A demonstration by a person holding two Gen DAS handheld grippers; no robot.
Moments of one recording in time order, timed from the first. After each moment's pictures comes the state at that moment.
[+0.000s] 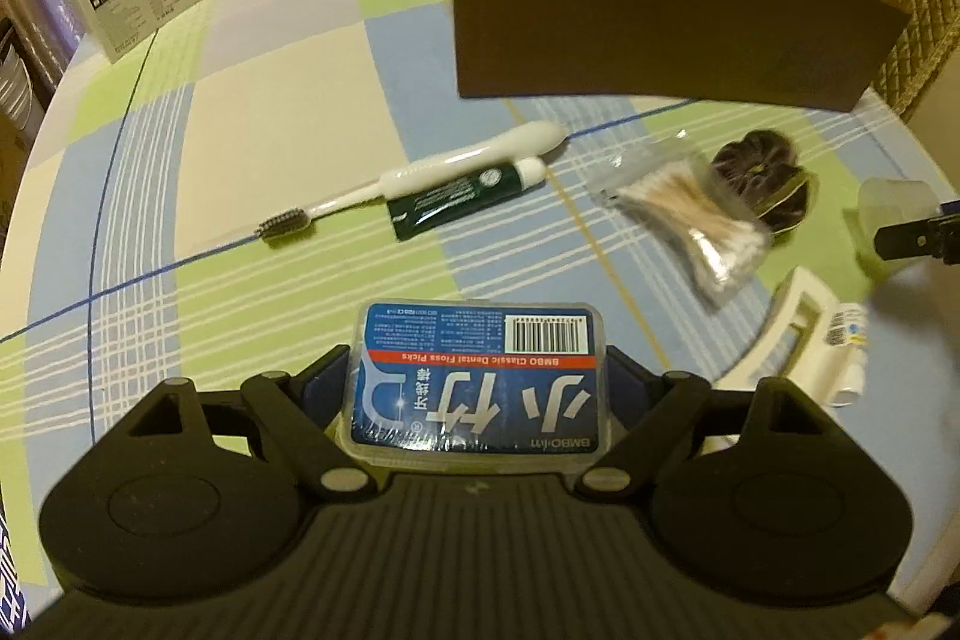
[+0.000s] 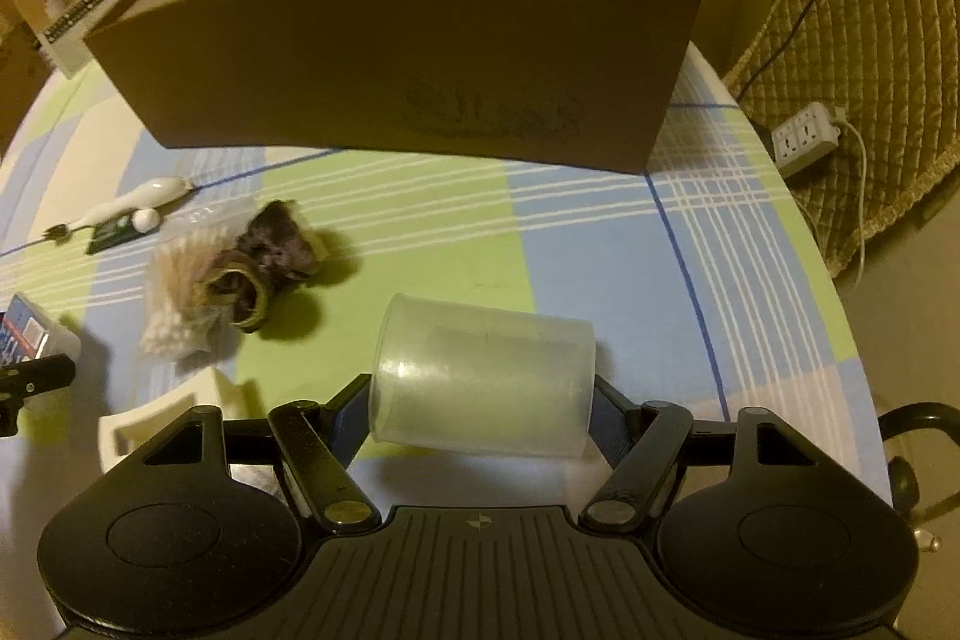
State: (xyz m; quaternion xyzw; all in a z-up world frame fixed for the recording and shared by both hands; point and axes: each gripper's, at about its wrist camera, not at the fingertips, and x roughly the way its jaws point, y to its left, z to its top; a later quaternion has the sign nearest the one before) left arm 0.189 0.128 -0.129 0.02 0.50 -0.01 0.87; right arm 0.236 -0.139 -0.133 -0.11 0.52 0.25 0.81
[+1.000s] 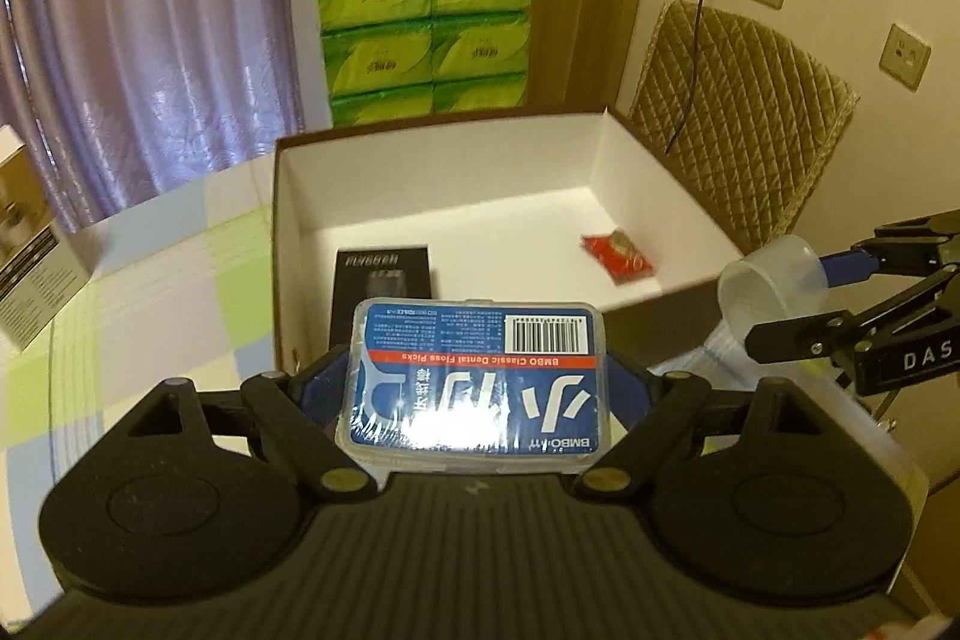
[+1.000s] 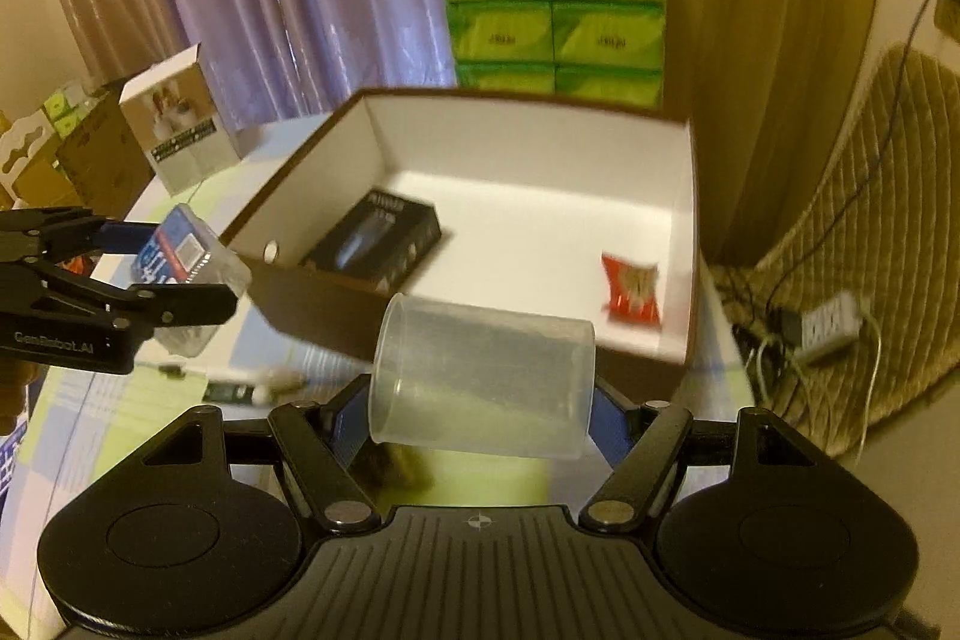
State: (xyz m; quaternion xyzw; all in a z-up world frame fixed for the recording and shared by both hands) left arm 0.294 0.072 -0.003 0.02 0.38 -0.14 0.92; right arm 0.279 -0.114 -0.009 -0.10 0.41 0.34 0.84
